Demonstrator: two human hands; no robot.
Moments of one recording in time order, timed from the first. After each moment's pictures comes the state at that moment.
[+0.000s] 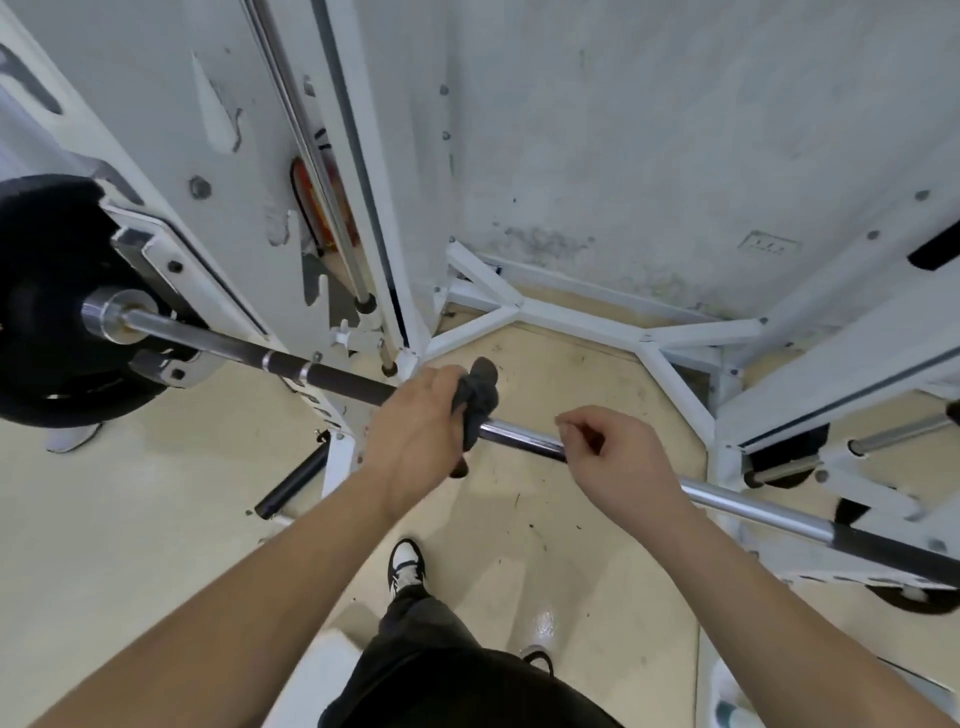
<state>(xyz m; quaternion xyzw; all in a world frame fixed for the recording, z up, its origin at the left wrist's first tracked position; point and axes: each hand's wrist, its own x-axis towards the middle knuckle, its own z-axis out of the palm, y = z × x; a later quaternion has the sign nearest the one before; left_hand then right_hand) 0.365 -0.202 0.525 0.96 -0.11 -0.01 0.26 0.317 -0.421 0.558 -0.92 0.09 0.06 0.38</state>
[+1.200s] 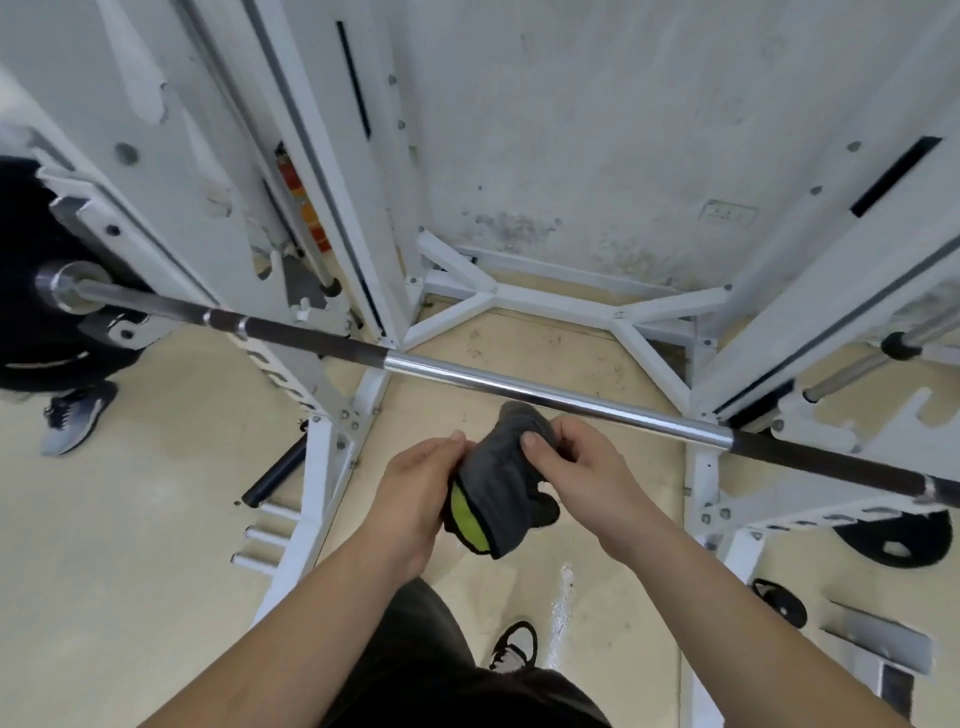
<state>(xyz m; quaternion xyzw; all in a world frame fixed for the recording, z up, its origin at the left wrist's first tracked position) 0.220 -0.300 0.531 0.65 0.23 -0.26 0.68 0.213 -0.483 0.539 -0.76 0.16 0.17 0.60</state>
